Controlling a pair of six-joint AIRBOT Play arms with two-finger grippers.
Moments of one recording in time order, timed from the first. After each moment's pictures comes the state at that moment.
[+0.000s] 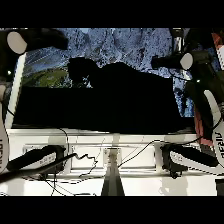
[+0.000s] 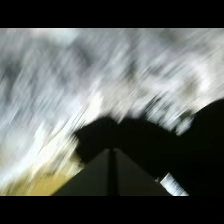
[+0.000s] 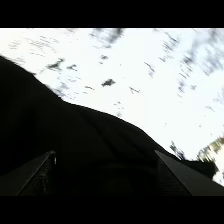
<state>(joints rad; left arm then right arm) -0.12 -1.27 1.43 1.47 -0.89 -1.28 0.11 -1.28 1.20 -1.55 0.85 1.54</state>
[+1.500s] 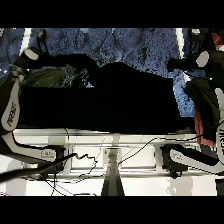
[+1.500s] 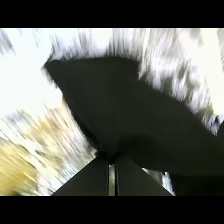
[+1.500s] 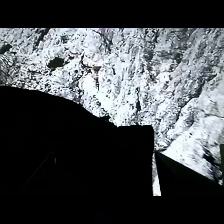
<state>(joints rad) 0.06 -1.57 1.38 1.03 -0.73 -1.14 -0.03 -1.28 1.20 -1.59 0.92 1.53</state>
